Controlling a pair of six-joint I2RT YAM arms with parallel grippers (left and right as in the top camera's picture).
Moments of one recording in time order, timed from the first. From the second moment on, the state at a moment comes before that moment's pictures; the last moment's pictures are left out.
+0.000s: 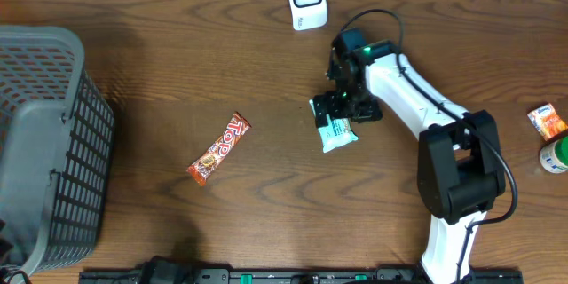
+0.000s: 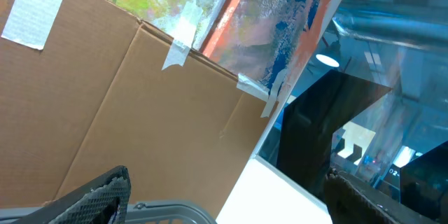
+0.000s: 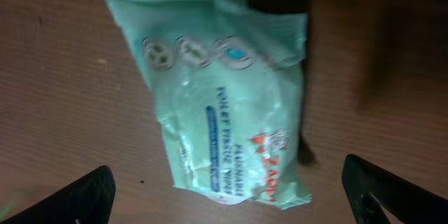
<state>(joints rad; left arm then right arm) -0.30 0.31 1.05 0.05 -1.08 0.20 0.36 2.06 1.55 -1.06 -0.21 0.20</state>
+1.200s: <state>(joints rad) -0.30 0.31 1.05 0.05 -1.08 0.19 0.39 2.06 1.59 -1.24 0.75 0.64</state>
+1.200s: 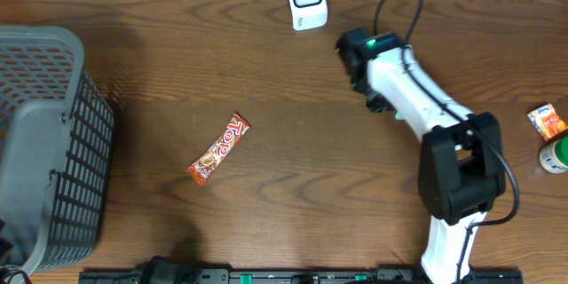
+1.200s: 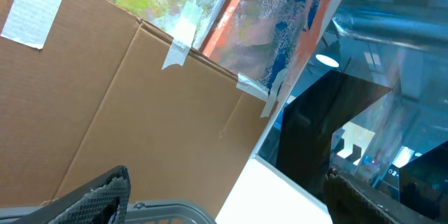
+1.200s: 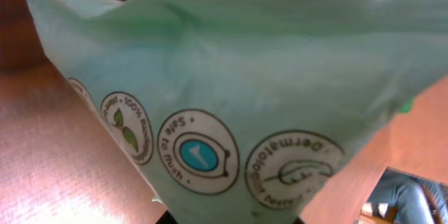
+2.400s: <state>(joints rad) -0.30 0.31 1.05 0.05 -1.08 0.19 1.12 2.24 1.41 -1.17 0.88 0.84</state>
